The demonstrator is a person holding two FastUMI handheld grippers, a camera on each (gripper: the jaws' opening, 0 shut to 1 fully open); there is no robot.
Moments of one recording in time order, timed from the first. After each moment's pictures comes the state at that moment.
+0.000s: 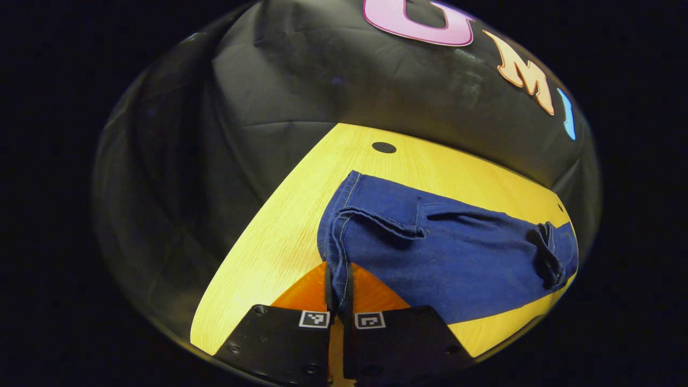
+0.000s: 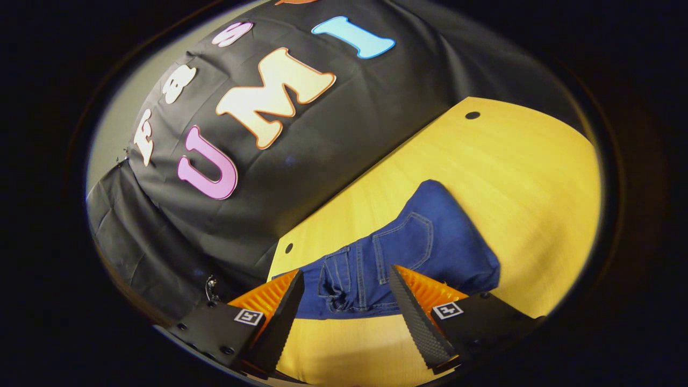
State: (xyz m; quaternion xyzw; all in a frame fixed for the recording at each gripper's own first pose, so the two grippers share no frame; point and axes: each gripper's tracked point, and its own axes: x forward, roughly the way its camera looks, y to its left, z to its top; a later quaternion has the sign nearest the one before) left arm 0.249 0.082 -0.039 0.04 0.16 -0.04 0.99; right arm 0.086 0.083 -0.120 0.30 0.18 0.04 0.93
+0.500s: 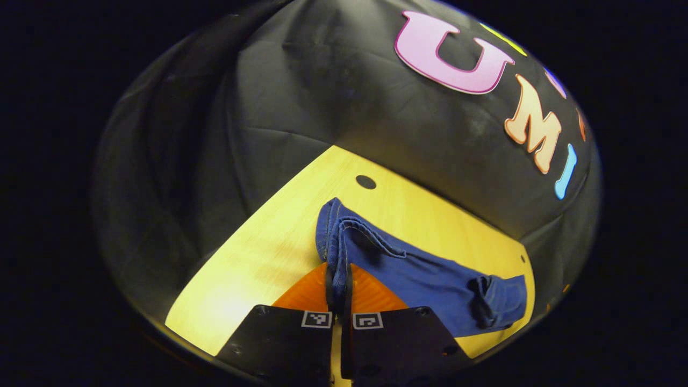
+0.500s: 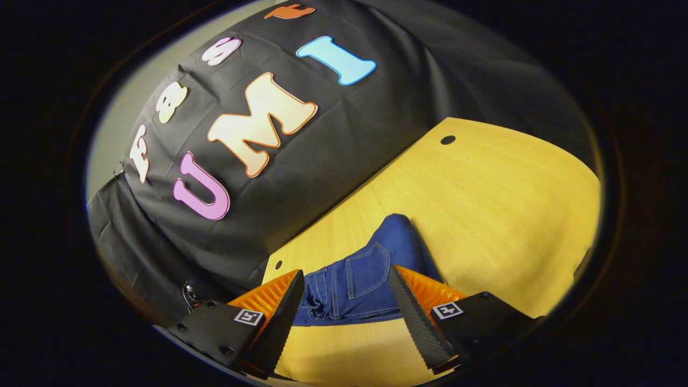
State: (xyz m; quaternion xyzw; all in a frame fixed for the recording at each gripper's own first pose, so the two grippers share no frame) left arm 0.205 0.034 0.035 -0.09 0.11 -0.09 0.99; right arm 0.065 -0.001 -0.079 0.31 0.16 0.02 0.94
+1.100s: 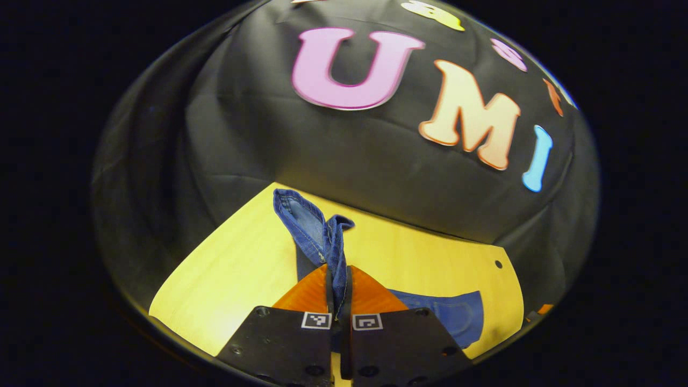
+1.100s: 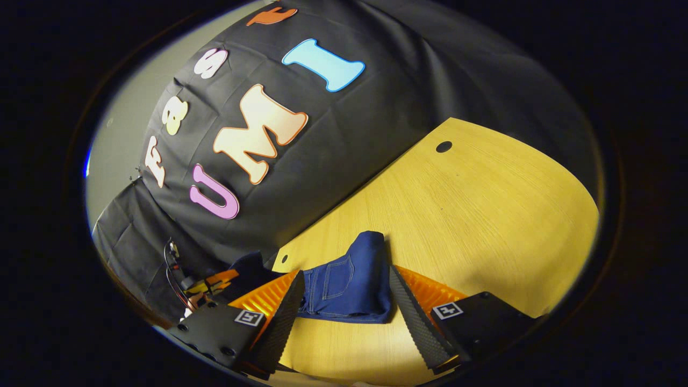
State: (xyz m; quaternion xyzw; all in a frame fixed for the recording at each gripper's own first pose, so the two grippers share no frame) left arm 0.132 -0.190 0.115 0.01 0.06 -0.12 0.99; right arm 0.055 -0.108 -0.081 0.31 0.19 0.10 0.93
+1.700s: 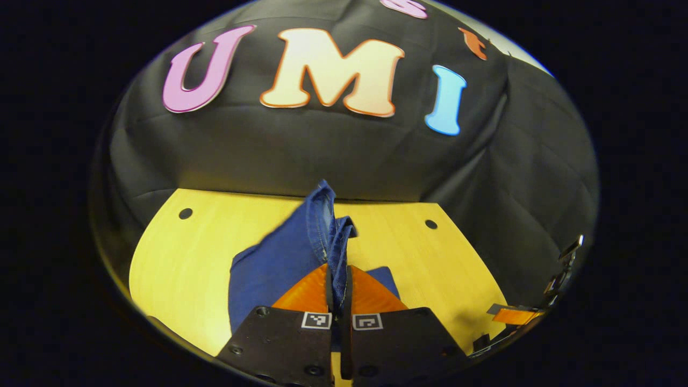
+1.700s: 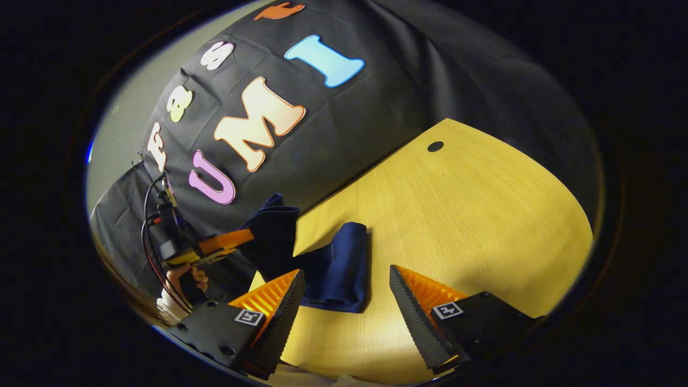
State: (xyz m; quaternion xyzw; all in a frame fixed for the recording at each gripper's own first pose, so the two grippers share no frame) left arm 0.060 -0.408 0.016 0.12 0.12 -0.25 0.95; right arm 0.034 -0.148 -0.102 0.28 0.20 0.09 0.93
